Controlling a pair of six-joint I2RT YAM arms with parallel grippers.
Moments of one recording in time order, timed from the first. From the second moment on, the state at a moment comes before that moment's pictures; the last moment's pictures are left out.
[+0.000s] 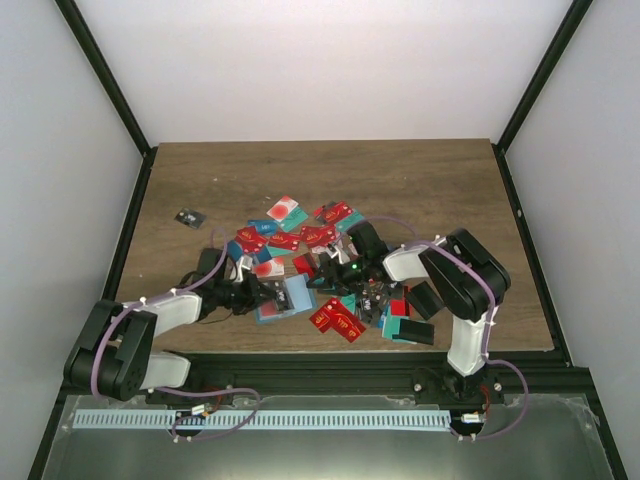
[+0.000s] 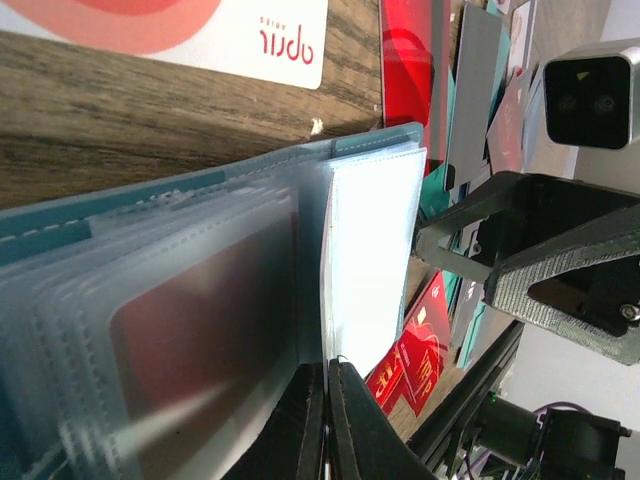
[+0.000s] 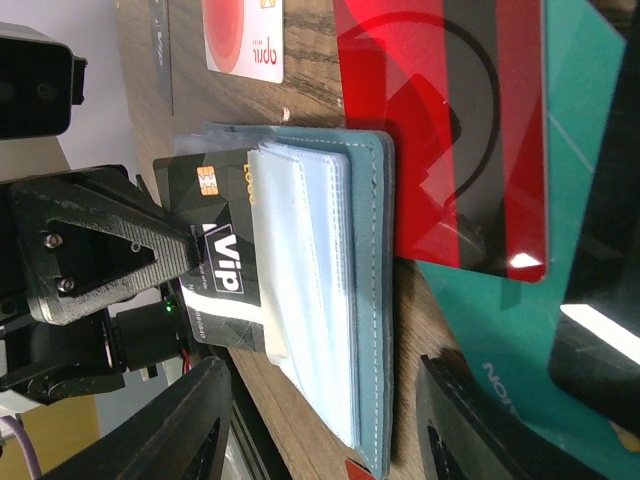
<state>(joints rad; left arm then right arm) -0.28 1.32 0.35 0.06 0.73 -0.82 0.61 1.88 0.83 0.13 -0.87 0.72</state>
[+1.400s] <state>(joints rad) -0.35 1.47 0.32 0.32 0.77 -0.90 0.61 1.92 0.86 0.08 -0.86 0.70</state>
